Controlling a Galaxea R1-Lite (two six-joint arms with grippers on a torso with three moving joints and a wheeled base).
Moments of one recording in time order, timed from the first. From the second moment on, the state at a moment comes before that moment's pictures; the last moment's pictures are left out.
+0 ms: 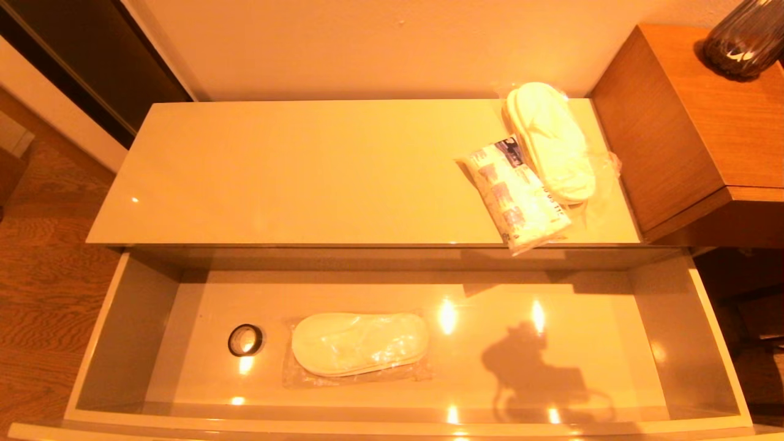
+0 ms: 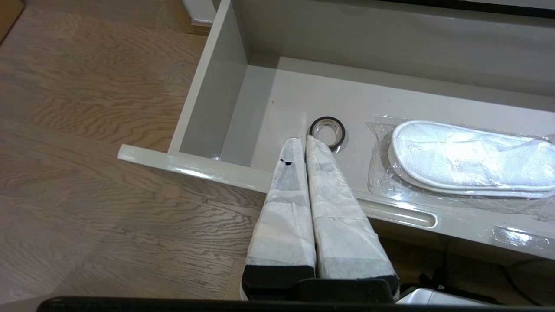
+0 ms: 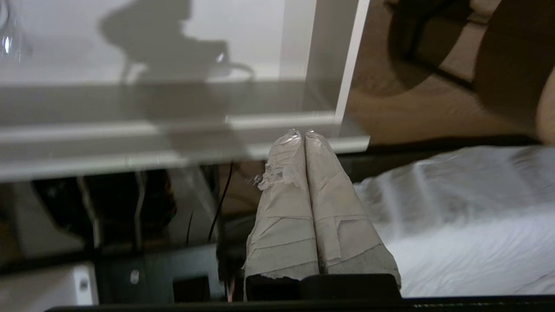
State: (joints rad) left arm 0.20 0.00 0.00 -0.01 0.02 -0.04; right arm 0.47 1.27 -1.51 1.24 -0.51 0.29
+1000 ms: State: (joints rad) left arm 0.20 0.00 0.00 -0.01 0.02 -0.04; right arm 0.46 1.00 -0.57 0.51 -0.32 0.66
